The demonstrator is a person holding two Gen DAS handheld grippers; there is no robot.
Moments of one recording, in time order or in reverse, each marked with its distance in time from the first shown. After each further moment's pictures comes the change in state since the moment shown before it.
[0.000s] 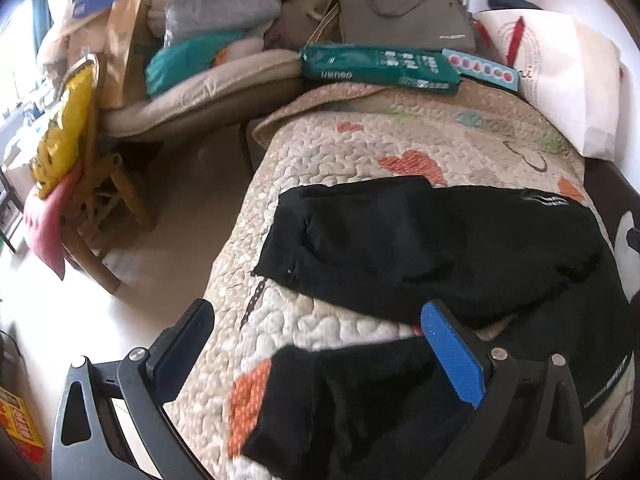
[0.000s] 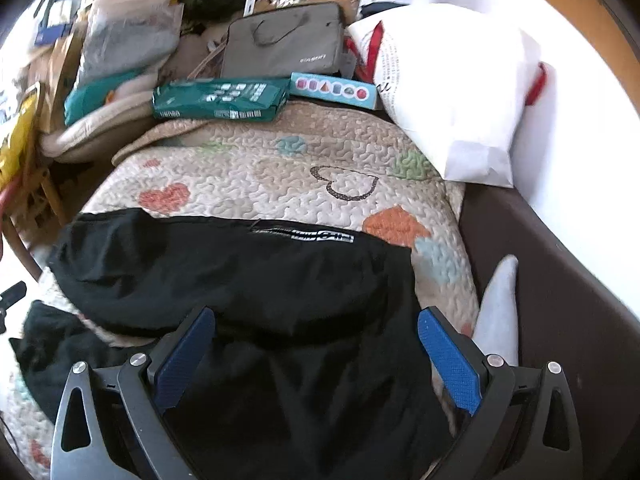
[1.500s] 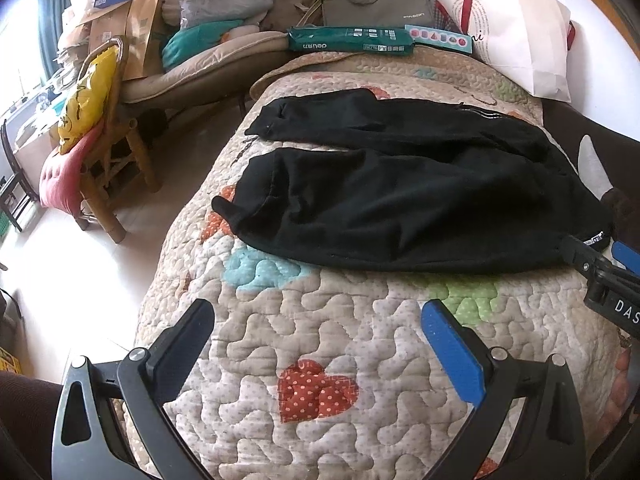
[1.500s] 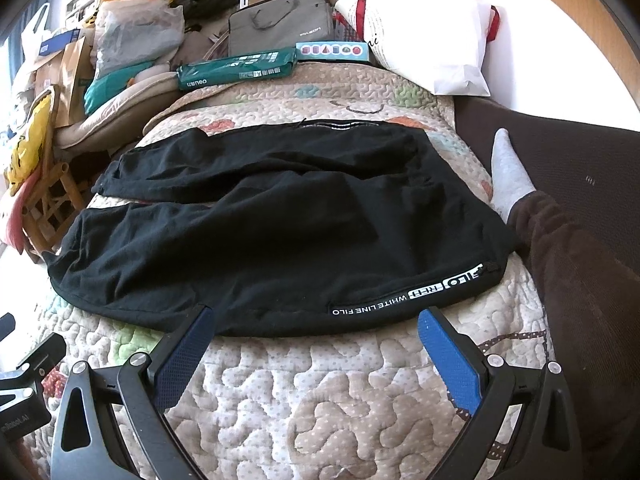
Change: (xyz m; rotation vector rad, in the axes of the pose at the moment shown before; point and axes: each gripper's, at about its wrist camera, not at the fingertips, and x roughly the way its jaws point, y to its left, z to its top) left arm -0.094 -0.043 -0.175 0.030 -0.014 0.006; right arm -0.079 0.089 -0.173 0.169 -0.011 0.013
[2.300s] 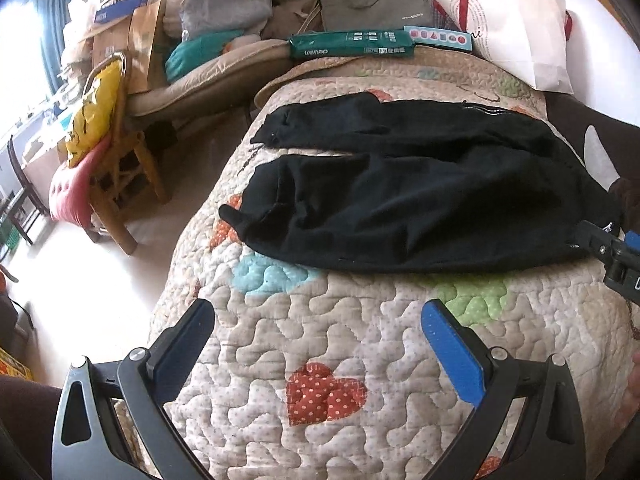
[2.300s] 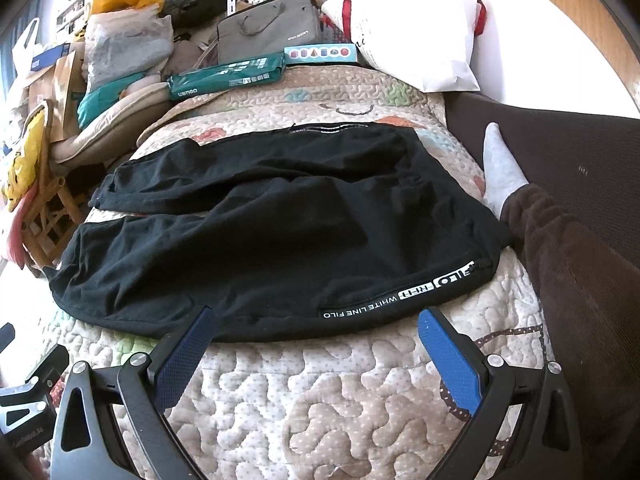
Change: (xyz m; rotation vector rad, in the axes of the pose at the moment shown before) left arm -0.003 0.000 0.001 0.031 -0.025 0.044; right arm -0.003 -0.007 0.003 0.046 -0.003 0.003
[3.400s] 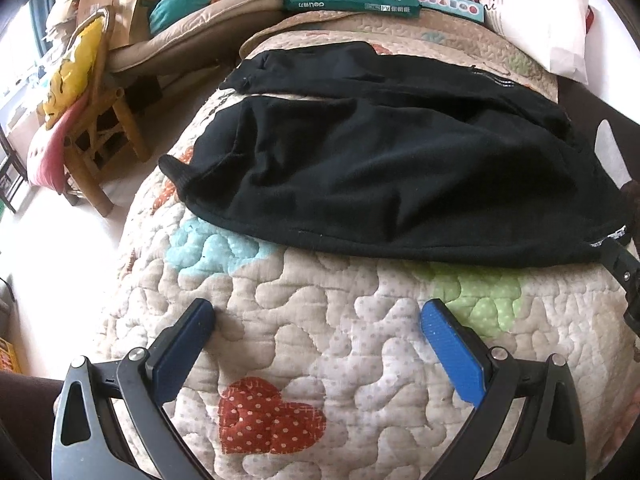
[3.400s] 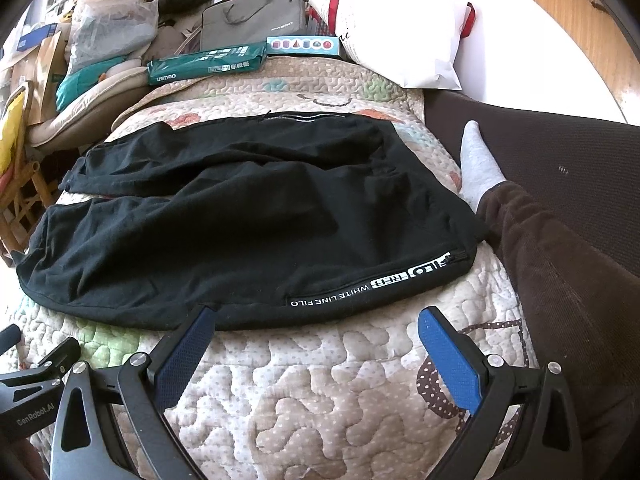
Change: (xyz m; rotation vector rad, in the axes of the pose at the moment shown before) left arm 0.053 -0.016 -0.001 -0.052 0.143 -0.051; right arm 0.011 -0.003 -0.008 -0.026 0.019 -0.115
